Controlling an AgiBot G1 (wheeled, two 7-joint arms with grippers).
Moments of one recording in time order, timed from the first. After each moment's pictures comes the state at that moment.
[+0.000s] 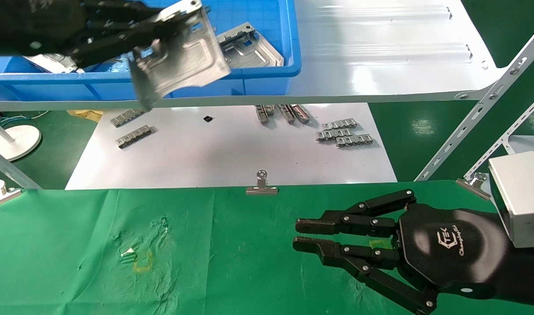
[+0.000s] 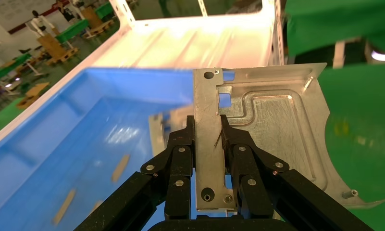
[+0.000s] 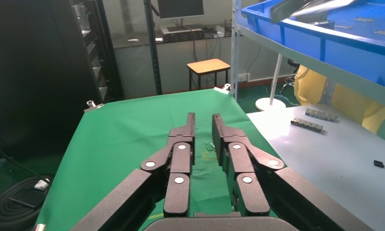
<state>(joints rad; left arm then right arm) -2.08 0.92 0.53 -0.26 1.29 1.58 0.21 1.08 -0.60 -0.31 1.28 -0.71 -1.48 0.17</state>
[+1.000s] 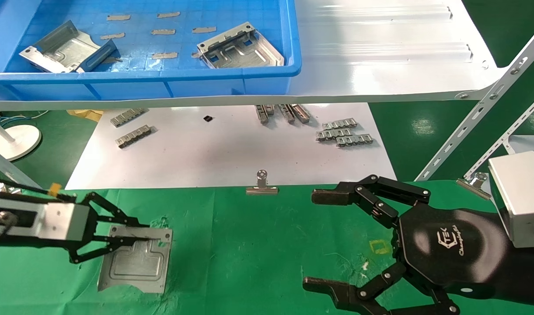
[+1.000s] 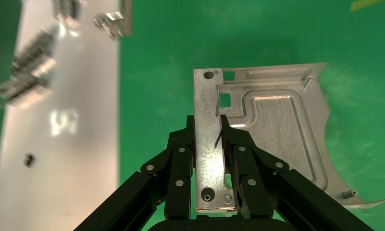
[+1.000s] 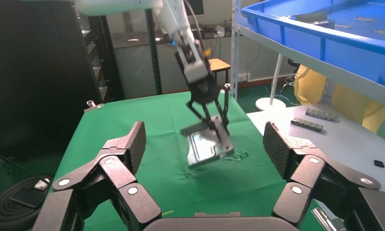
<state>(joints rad) -1.74 0.76 0.97 -0.45 1.16 1.54 0.66 1.08 -0.60 -0.32 1.28 -0.71 -1.48 0.17</state>
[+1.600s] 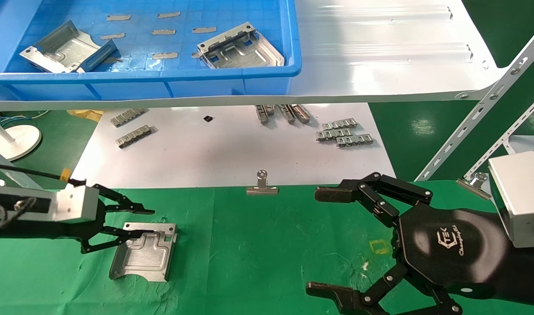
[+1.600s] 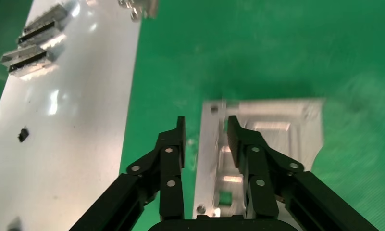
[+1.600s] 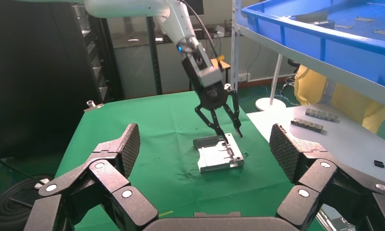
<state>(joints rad) -1.76 0.86 0.97 -0.15 1.14 1.56 0.69 1.08 -0.60 -0.32 1.28 -0.71 -1.48 0.17</state>
